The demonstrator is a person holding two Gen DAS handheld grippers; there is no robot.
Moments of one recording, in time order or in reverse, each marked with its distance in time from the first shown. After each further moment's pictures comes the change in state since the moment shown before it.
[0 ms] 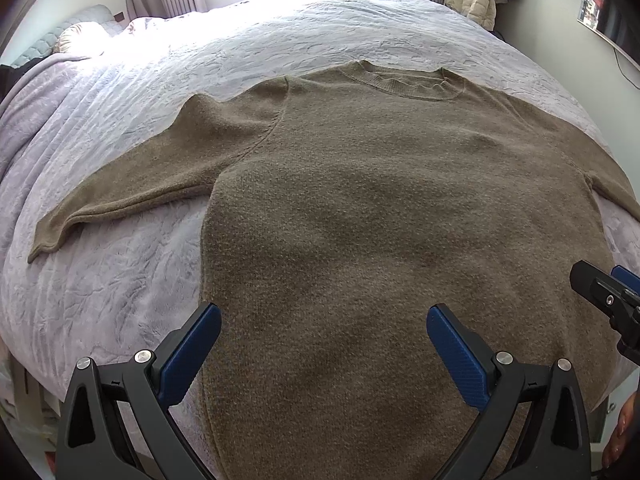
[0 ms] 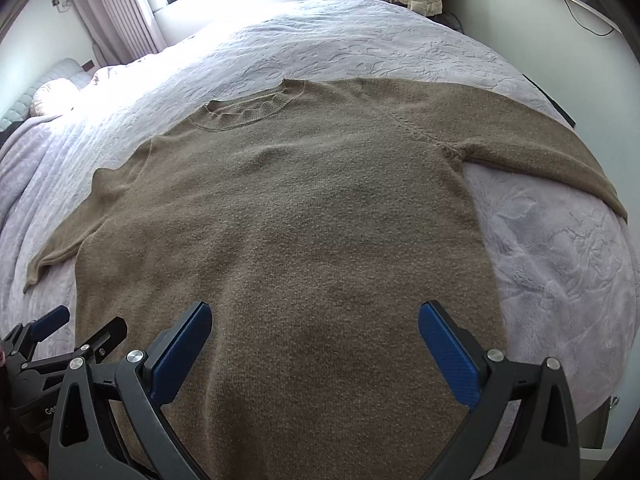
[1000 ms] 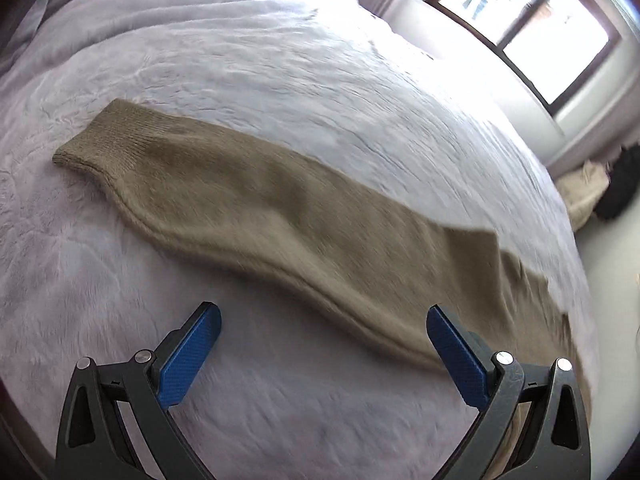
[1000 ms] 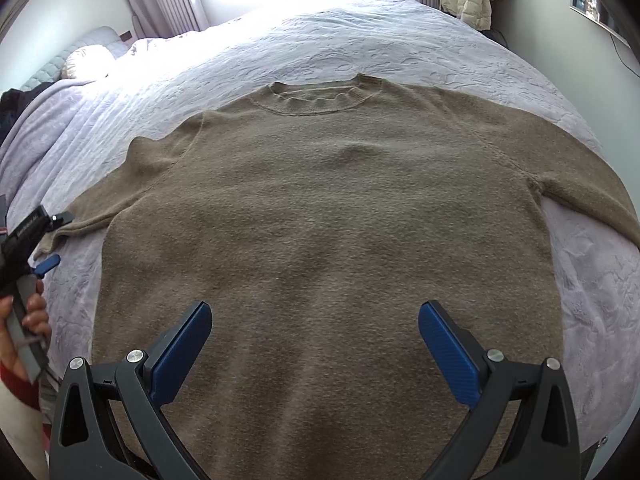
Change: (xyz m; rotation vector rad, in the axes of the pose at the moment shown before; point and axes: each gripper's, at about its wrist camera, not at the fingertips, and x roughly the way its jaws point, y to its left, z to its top) left arm 0.063 0.293 0.025 -0.718 -0.157 -0.111; right arm 0.015 0.063 0.003 -0.145 0.013 0.064
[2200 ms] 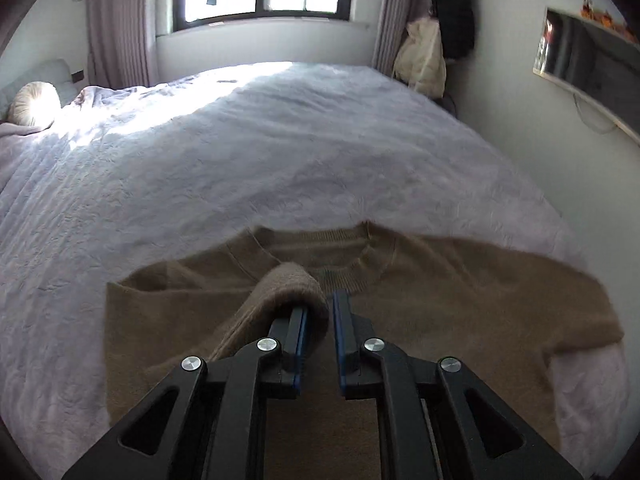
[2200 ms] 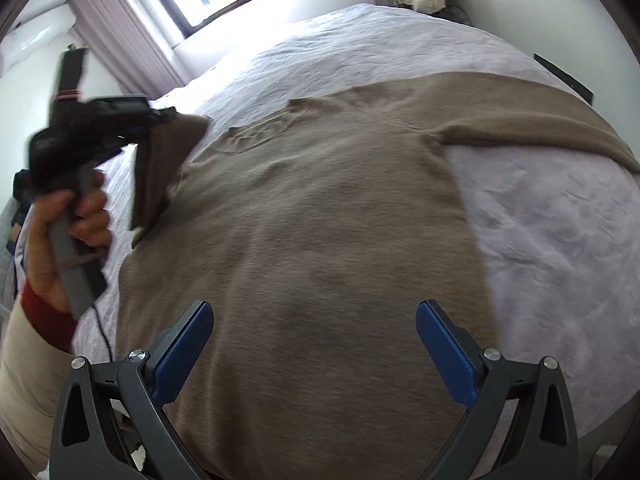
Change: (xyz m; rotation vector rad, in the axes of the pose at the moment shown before) left arm 0.012 -0.368 -0.156 0.795 -0.006 -0.136; right arm -0.045 -0.115 -0.042 0.243 -0.100 0.117
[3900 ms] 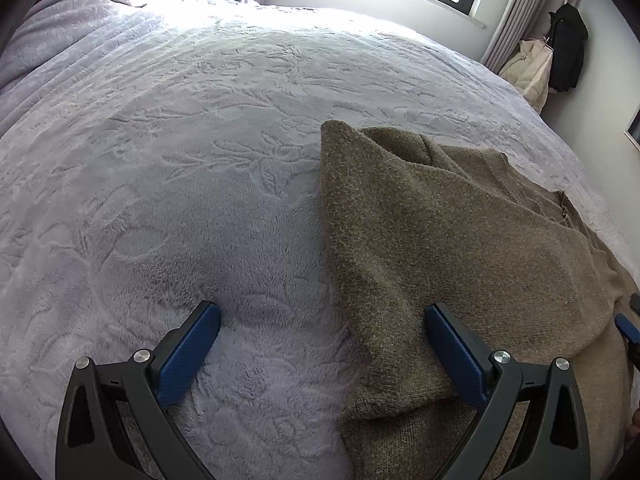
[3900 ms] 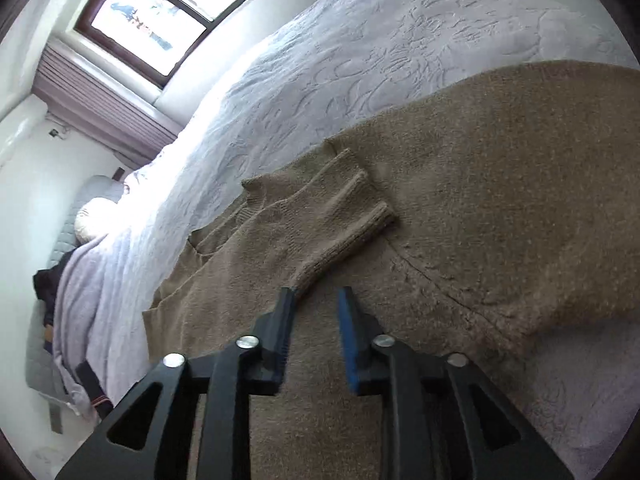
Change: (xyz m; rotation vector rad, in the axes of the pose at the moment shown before) left arm 0.009 0.206 -0.107 -0.351 0.078 0.099; right arm 0.117 -0.044 0.131 0.234 -0.031 0.249
